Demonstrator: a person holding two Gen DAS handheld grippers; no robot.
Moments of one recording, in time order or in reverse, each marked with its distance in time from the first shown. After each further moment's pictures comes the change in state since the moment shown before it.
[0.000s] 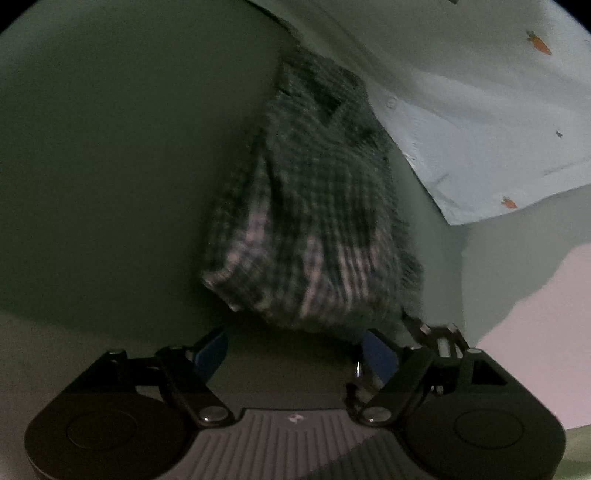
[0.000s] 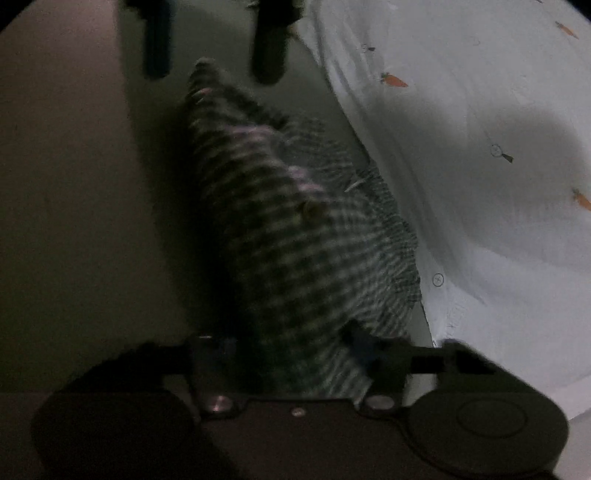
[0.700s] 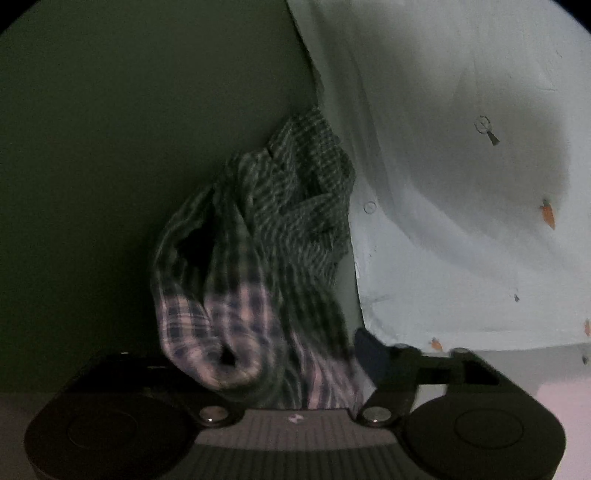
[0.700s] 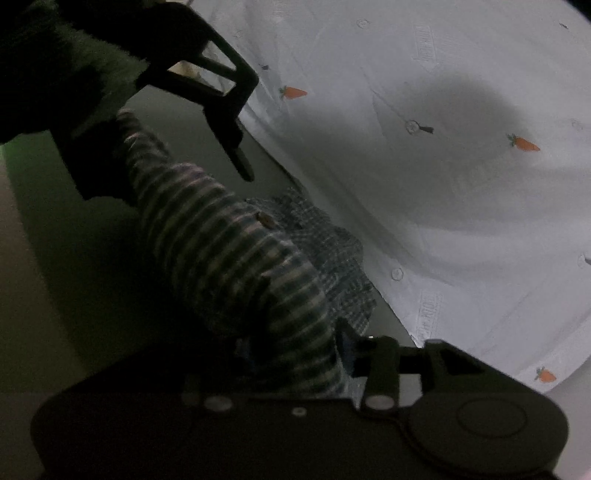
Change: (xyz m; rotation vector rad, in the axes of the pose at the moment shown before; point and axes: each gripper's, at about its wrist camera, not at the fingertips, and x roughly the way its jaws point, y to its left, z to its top) left arm 0.046 0.011 0.072 -0.420 -0.202 -0.232; right arm -0.004 -0.078 0.010 0.271 -0.054 -0.047
